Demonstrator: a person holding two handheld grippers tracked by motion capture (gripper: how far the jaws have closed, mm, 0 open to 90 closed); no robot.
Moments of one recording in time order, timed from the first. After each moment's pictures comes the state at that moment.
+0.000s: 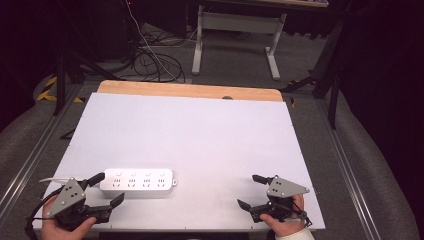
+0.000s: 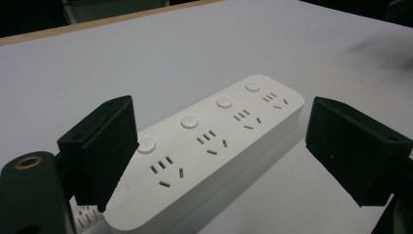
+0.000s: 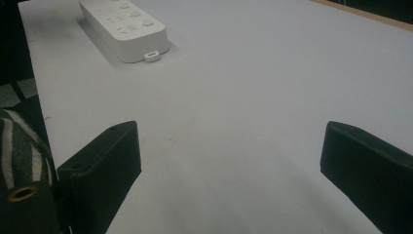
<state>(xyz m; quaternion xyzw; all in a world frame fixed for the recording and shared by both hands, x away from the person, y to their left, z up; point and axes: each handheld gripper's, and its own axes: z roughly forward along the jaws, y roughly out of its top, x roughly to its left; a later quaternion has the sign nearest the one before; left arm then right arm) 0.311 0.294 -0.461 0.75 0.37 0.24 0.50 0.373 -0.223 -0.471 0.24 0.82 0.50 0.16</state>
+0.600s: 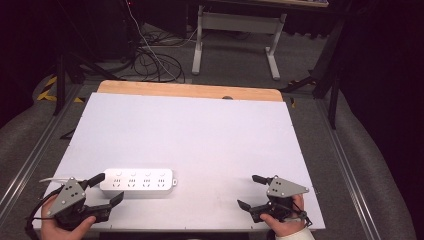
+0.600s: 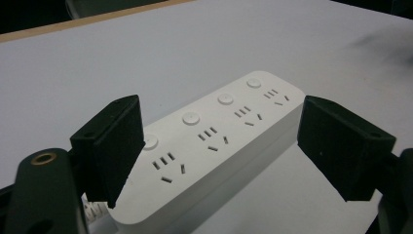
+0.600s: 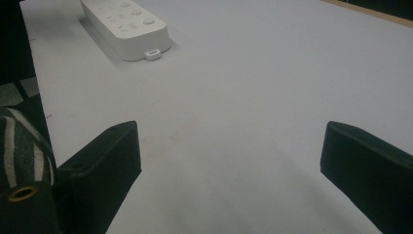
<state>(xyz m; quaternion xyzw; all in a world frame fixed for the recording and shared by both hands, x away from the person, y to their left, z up) 0.309 0.293 -0.456 0.75 0.38 0.24 0.48 0.373 -0.223 -0.472 0.24 0.82 0.50 0.15</state>
